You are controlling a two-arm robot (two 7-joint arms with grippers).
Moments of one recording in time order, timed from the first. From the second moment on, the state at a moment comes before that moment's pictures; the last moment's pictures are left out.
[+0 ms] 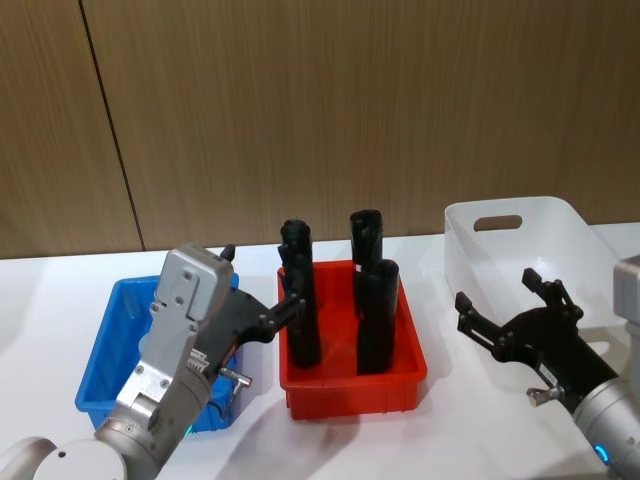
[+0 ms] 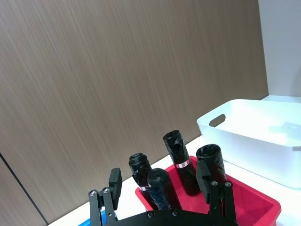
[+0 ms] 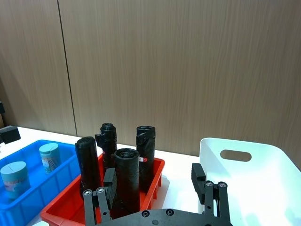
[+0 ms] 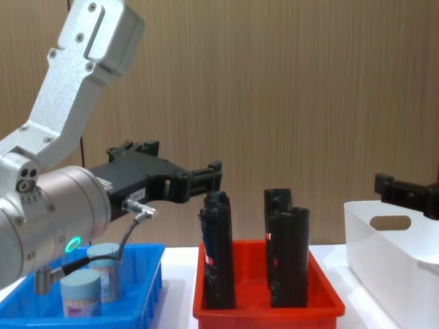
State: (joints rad) left arm -0.24 0.38 0.45 -1.63 -0.20 0.01 -0.01; right arm -0.01 0.34 -0.23 -1.77 0.29 0.03 0.07
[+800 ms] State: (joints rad) left arm -0.24 0.38 0.45 -1.63 -0.20 0.01 -0.01; right arm -0.01 0.34 -0.23 -1.77 0.29 0.03 0.07
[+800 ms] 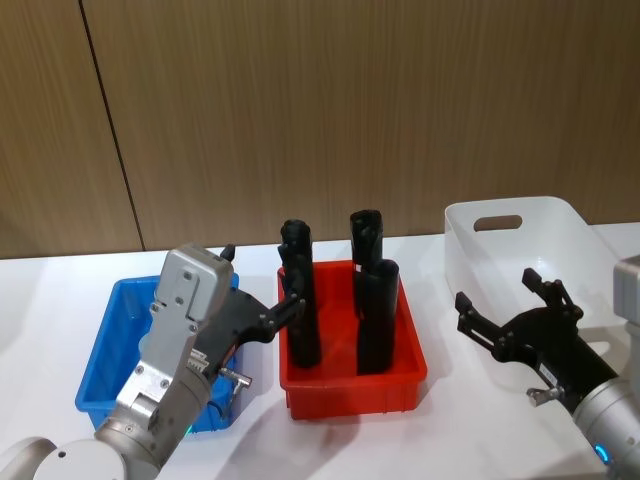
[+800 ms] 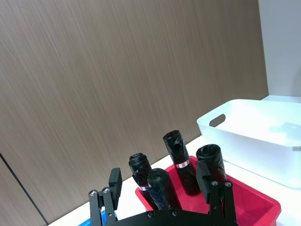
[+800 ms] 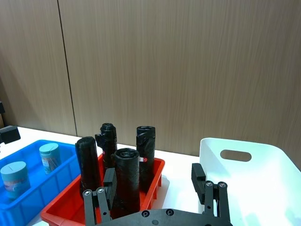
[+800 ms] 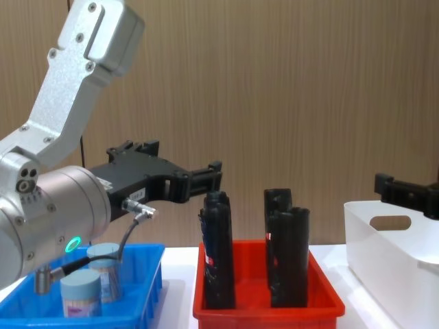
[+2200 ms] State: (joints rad) left arm -0.23 0.38 0.44 -1.63 -0.25 0.07 0.05; right arm -0.01 0.34 -0.23 -1.77 0.29 0.03 0.07
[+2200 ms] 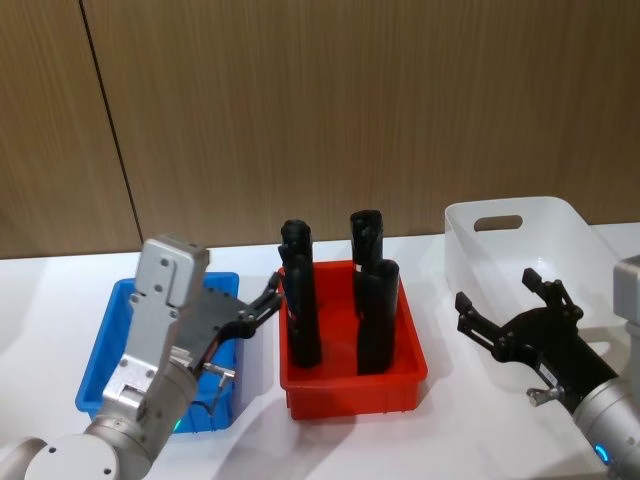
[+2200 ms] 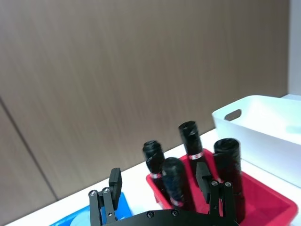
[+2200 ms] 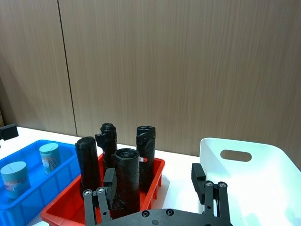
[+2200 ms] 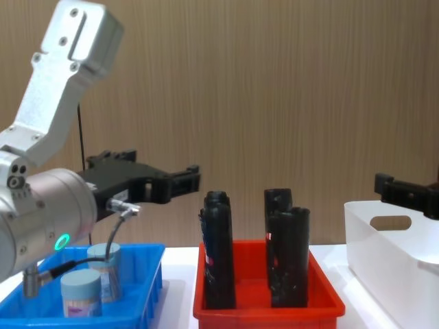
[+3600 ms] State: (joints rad) left arm -0.23 0.38 0.32 -1.52 -0.53 0.30 0.28; right arm -0.01 0.34 -0.23 -1.77 0.29 0.03 0.07
